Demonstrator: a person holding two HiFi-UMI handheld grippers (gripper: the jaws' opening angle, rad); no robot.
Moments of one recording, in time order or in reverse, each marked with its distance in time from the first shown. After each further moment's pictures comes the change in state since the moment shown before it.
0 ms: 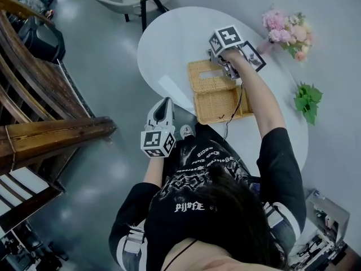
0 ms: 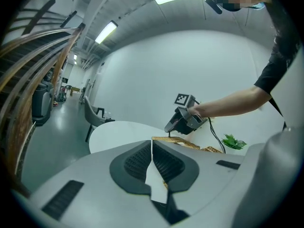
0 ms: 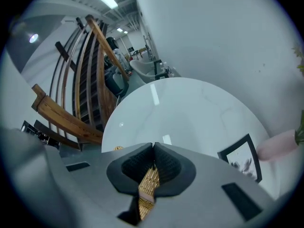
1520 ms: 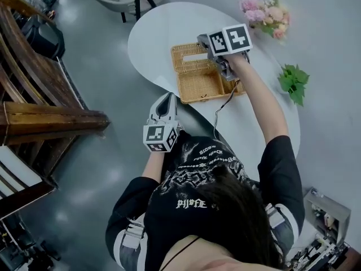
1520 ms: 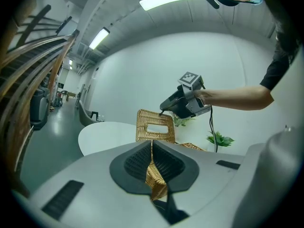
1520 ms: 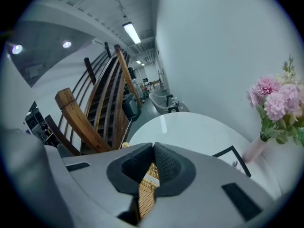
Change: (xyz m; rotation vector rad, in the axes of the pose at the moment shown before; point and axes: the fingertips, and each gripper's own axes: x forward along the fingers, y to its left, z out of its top) left arm -0.050 -0.119 -0.036 0.059 -0.042 -0.026; right arm -0.152 0.051 -0.053 -0.118 -0.397 0.074
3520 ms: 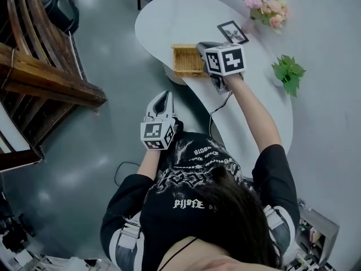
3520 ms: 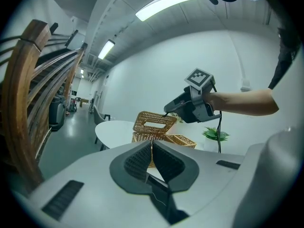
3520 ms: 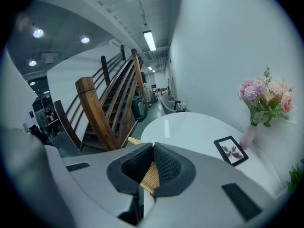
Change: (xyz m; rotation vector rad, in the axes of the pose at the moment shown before) left arm -0.108 -0.087 -0.057 0.006 -0.039 0.160; right arm -0.085 0.071 -0.123 -0.145 -0.094 0.020
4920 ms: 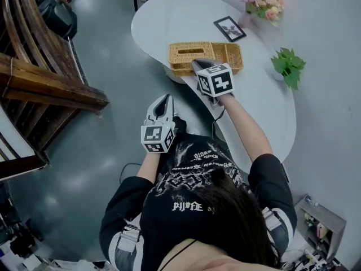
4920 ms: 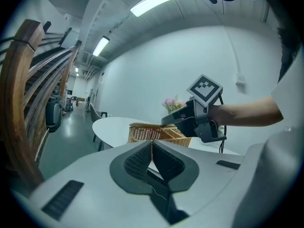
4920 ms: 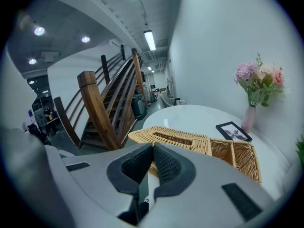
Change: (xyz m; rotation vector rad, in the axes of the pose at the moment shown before) left arm -0.005 -0.012 -0.017 0.039 0.052 -0.034; right arm 0.008 0.018 -0.079 0.000 -0.012 0.001
